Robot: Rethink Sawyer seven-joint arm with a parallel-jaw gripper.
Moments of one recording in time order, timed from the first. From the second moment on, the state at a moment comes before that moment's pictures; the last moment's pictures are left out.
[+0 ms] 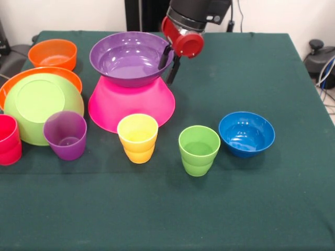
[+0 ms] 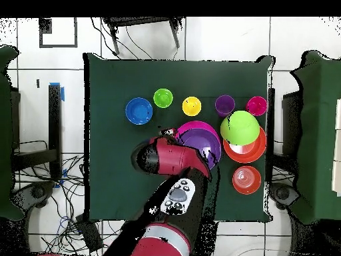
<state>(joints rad) 0.08 -0.48 -0.37 1.67 0.01 0.21 2.98</state>
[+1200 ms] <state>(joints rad) -0.08 -0.60 -0.28 1.73 -0.12 0.22 2.98</state>
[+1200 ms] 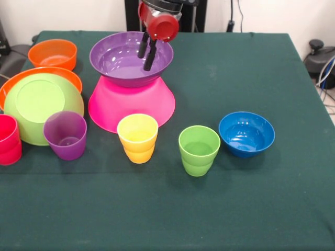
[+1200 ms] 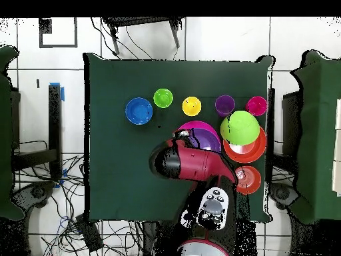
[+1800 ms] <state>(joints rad) -0.15 -0.60 -0.23 1.77 -0.21 0.22 2.98</state>
